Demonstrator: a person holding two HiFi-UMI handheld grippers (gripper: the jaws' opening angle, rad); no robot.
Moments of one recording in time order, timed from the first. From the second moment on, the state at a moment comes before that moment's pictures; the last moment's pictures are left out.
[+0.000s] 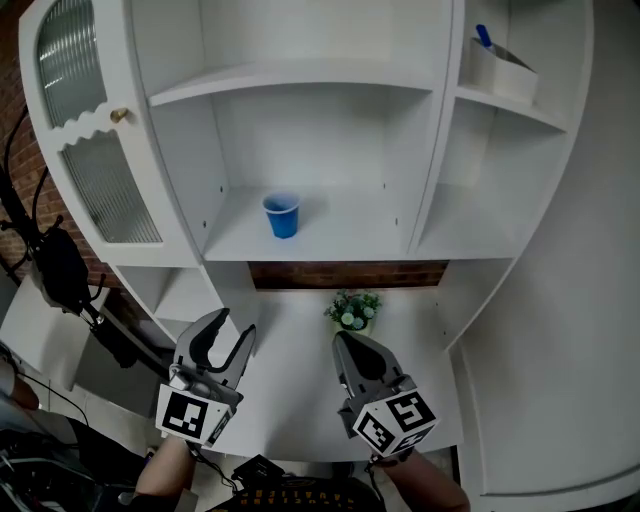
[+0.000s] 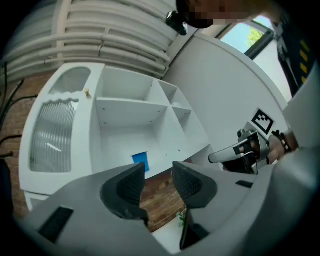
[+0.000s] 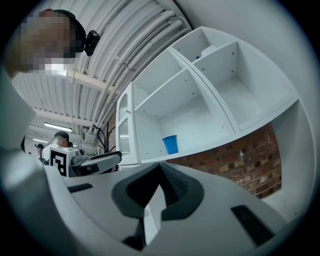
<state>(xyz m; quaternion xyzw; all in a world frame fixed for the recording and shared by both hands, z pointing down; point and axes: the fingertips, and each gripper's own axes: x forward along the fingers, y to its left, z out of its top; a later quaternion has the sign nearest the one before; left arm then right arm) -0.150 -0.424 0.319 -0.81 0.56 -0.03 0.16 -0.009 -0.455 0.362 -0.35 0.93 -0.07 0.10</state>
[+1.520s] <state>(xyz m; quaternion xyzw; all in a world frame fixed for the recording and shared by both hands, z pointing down) -0.101 -0.376 0.343 -0.87 0.48 0.00 0.13 -0.028 -0.416 0.352 -0.35 0.93 0.05 0.07</state>
